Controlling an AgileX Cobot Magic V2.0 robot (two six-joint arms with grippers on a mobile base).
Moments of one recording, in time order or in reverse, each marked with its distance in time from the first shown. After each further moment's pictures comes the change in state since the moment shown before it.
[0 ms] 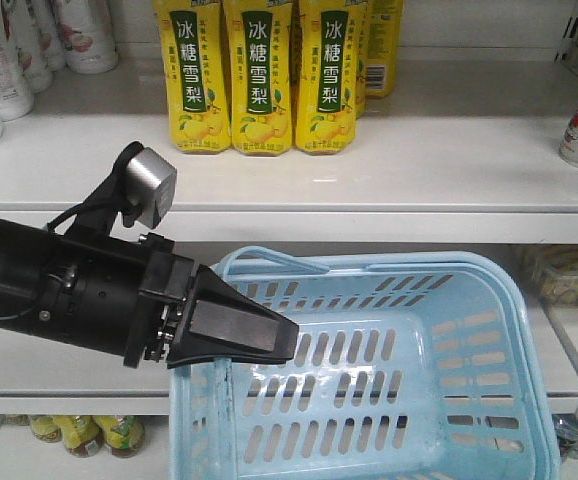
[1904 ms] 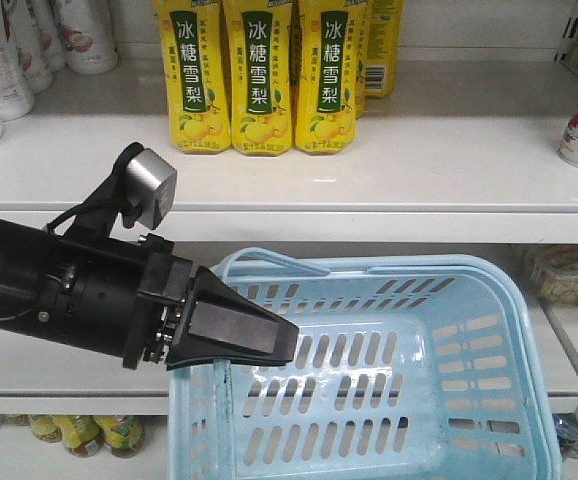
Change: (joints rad) left arm 0.000 0.000 0.000 0.000 0.008 0.000; right arm 0.098 -1.079 1.006 0.504 0.037 0.256
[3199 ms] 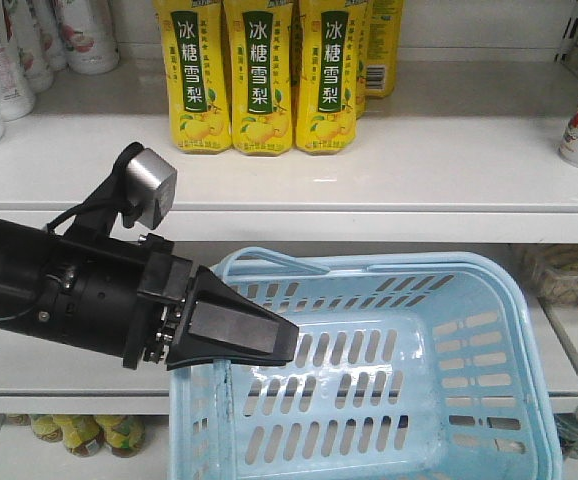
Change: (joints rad) left arm 0.000 0.000 0.000 0.000 0.000 0.000; right arm 0.000 0.000 0.000 -0.493 0.252 -0.326
